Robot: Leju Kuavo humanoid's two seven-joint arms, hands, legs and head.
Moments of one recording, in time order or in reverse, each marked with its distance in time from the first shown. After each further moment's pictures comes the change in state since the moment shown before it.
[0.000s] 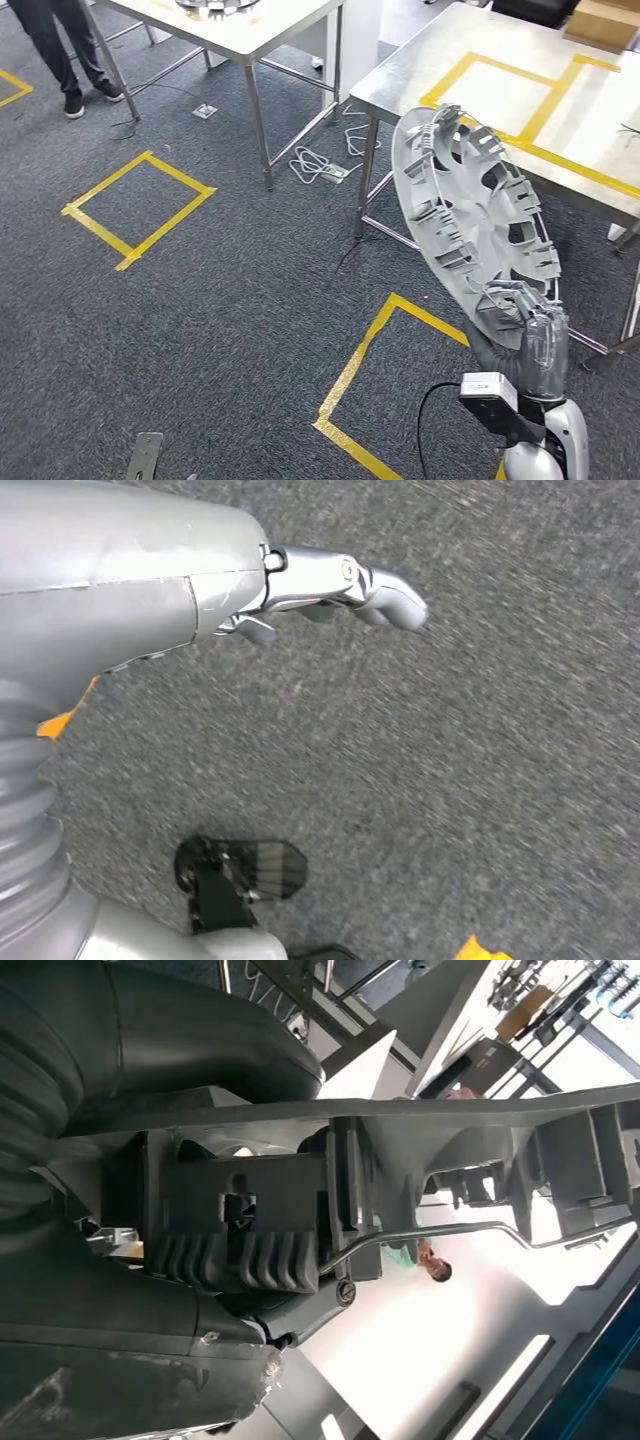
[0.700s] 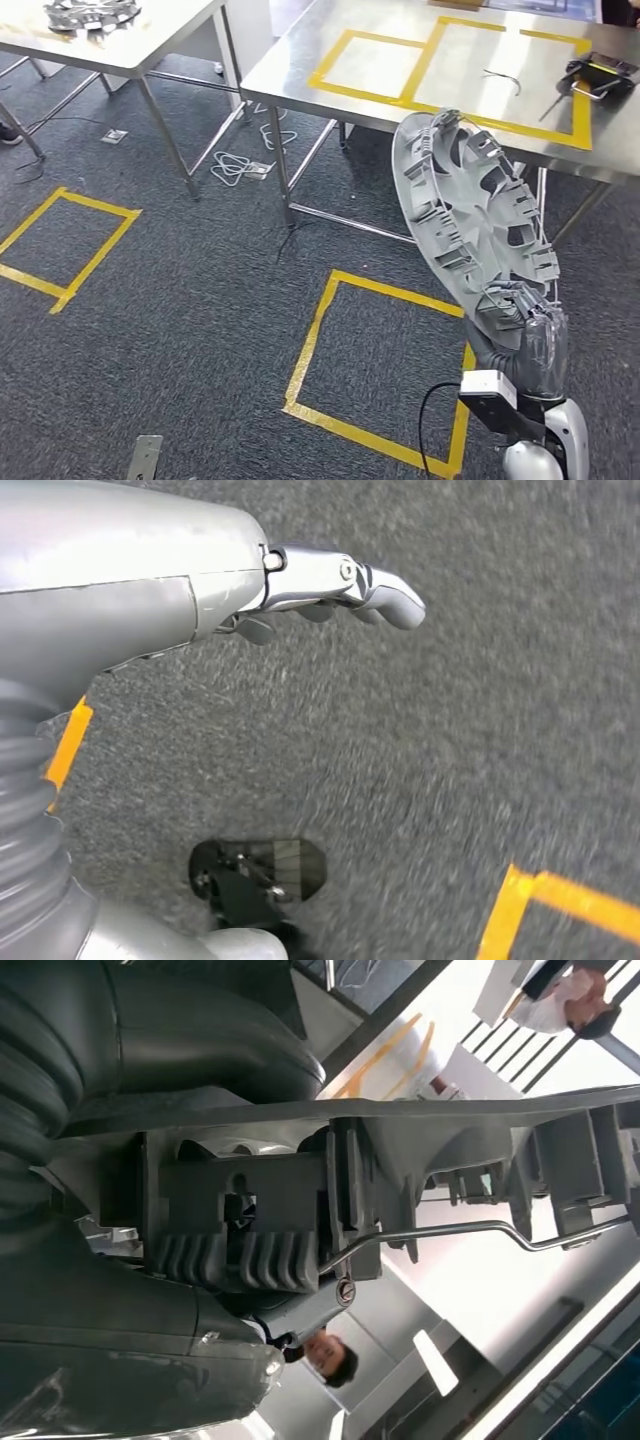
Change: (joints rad) left arm 0.009 0.000 0.003 -0.002 -0.016 0.010 0.005; right arm 0.000 0.004 -0.008 0.008 0.000 0.002 0.000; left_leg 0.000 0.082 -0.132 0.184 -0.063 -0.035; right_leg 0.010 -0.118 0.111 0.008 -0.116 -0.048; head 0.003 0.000
